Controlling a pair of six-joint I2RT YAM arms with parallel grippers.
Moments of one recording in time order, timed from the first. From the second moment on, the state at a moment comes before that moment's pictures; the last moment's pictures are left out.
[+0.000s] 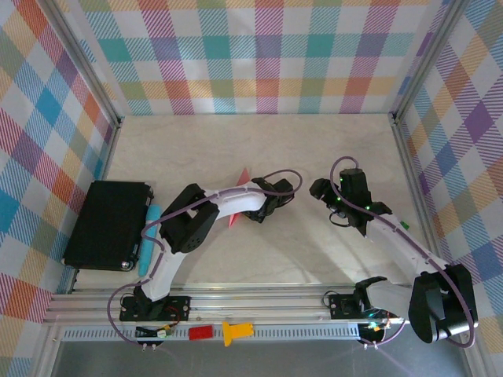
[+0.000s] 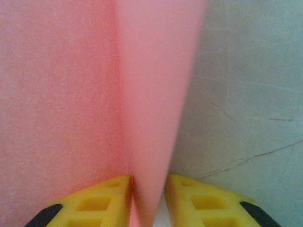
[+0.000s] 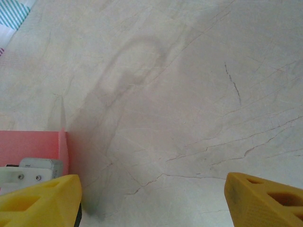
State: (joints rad) left arm -0.89 2.18 1.58 -0.94 -0.58 -0.42; right arm 0.28 1.14 0.67 -0.29 -0.07 0.79
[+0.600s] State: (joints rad) left arm -0.90 2.10 1.57 -0.86 -0.30 -0.53; right arm 0.27 1.14 0.67 -0.29 -0.07 0.81
